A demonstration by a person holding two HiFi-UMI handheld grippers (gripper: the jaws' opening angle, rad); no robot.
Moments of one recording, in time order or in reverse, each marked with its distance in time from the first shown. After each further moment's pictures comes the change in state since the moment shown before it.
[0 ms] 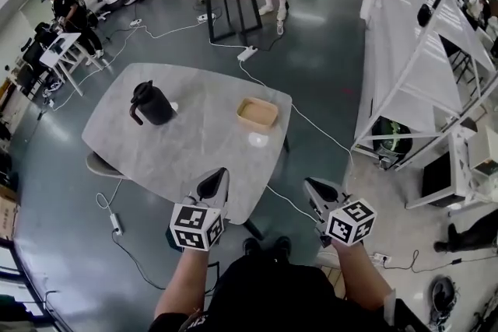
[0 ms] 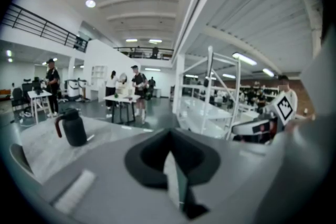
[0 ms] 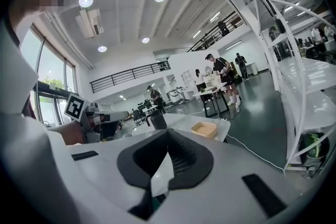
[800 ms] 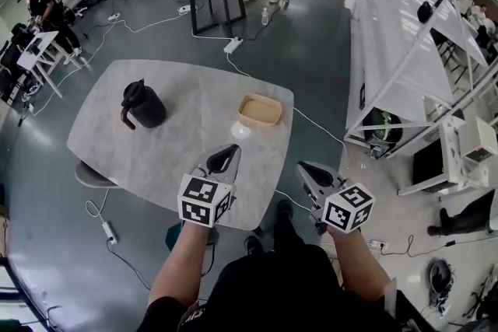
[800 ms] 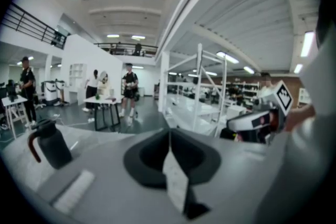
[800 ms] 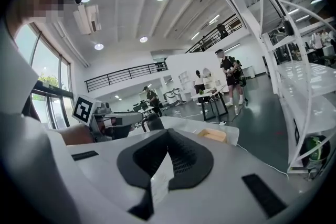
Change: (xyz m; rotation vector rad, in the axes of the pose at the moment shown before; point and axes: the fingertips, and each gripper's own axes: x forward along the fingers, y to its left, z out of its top) left arm 0.066 0.059 0.015 0.090 0.027 -0.199; right arm 0.090 0.026 0.026 -0.007 -0.008 -0.045
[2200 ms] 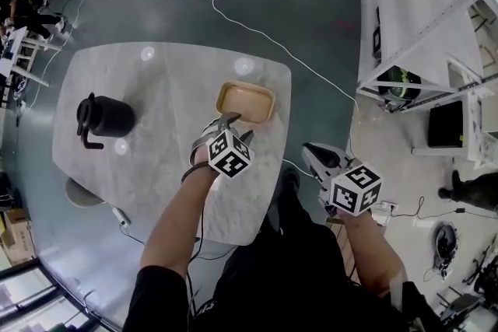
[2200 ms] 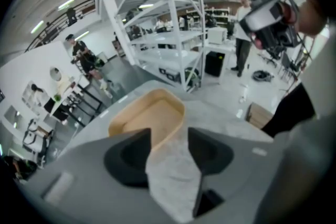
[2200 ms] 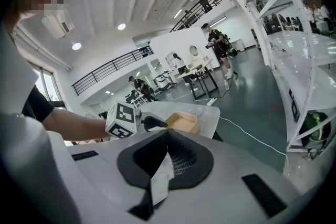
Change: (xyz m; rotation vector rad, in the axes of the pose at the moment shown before) left arm 0.270 0.053 -0.172 0.510 0.645 -0.220; right arm 0.088 -0.183 -0.040 0.182 0.206 -0.037
